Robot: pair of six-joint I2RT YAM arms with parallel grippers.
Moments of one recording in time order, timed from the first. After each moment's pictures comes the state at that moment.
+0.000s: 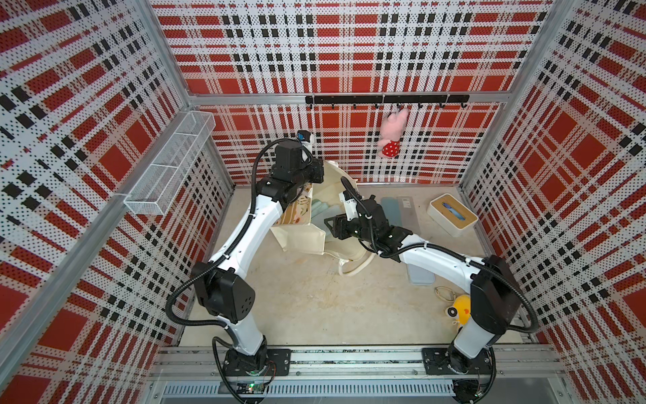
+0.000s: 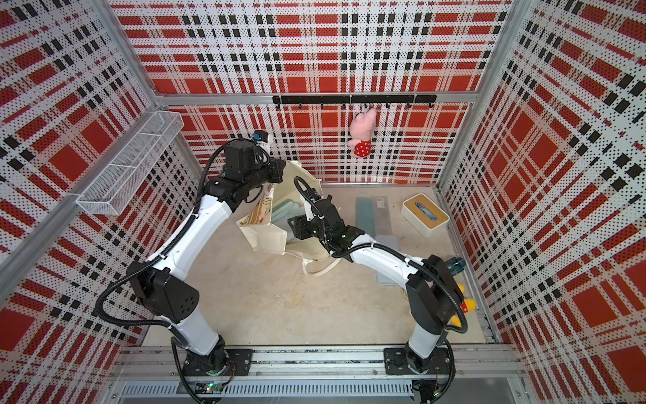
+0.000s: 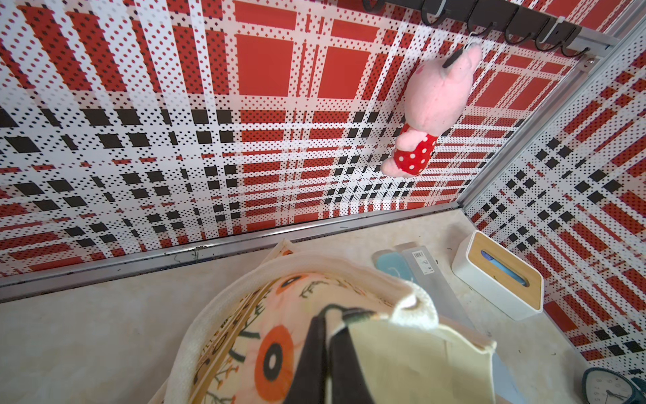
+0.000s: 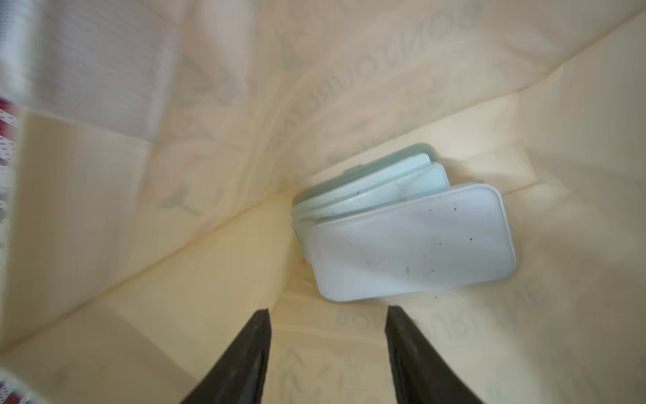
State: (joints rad) left arm -0.35 1.73 1.84 -0.44 0.10 -0.22; right arm 0.77 1.72 1.31 0.00 -0.07 0.41
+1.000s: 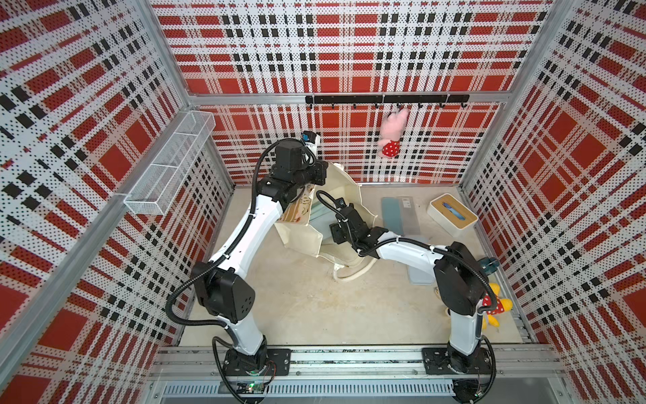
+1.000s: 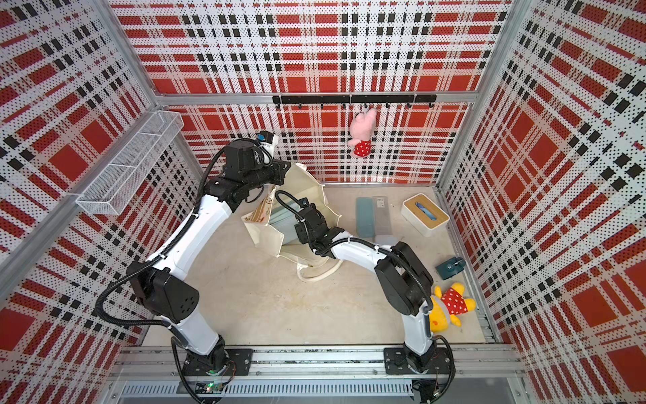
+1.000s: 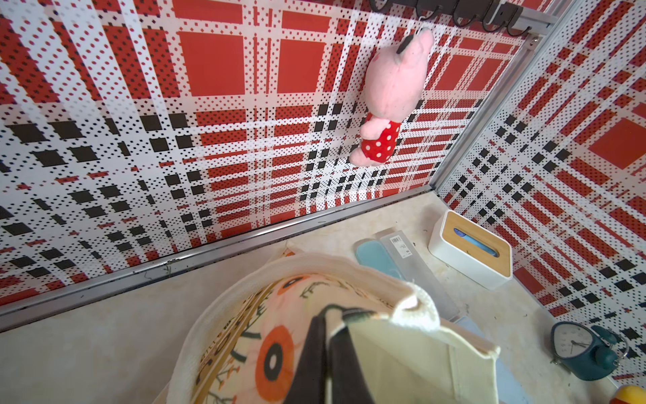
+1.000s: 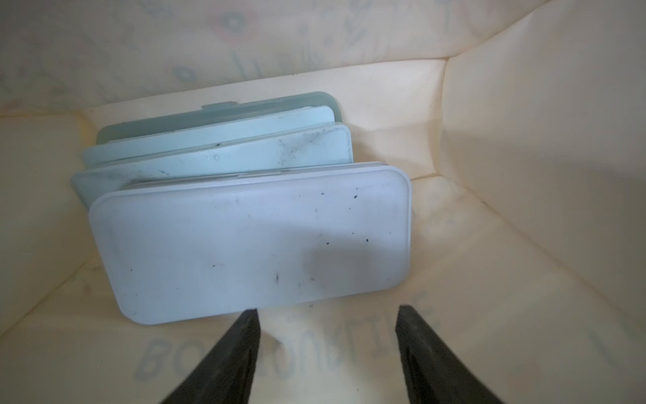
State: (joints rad) left arm -0.35 1.73 1.83 -0.42 0.23 -0.16; right arm 0.80 1.97 1.46 -0.15 0.34 0.22
